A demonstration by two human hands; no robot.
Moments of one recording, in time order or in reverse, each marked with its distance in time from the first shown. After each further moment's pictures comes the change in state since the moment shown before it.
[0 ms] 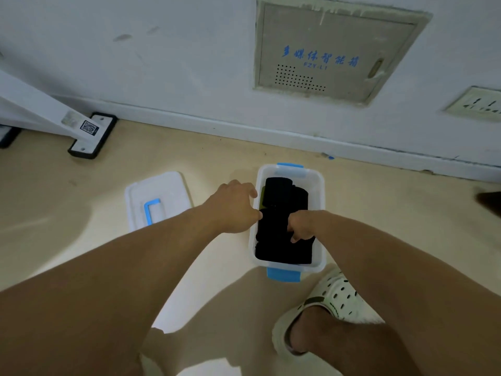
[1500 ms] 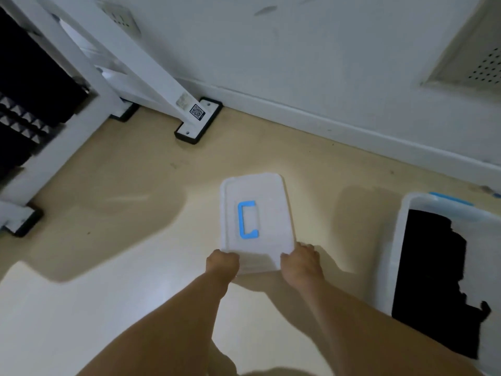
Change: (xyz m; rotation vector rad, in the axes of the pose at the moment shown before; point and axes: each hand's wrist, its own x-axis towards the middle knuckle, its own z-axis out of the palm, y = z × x) left_hand 0.014 -0.304 0.092 -0.901 0.344 -0.955; right_hand 0.124 -0.274 0.003 0.751 0.360 0.185
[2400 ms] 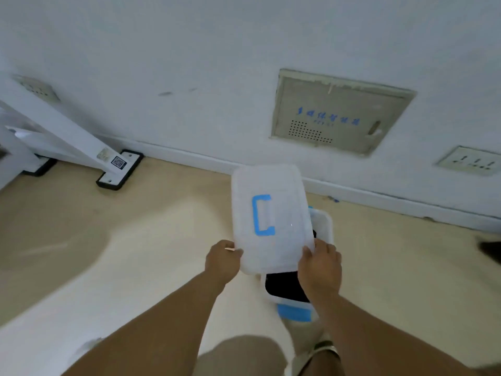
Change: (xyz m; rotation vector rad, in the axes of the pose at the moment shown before) left_hand -0.171 0.068 0.102 0.040 -0.201 0.506; right_hand -0.121 0.168 -0.177 0.165 0.703 0.083
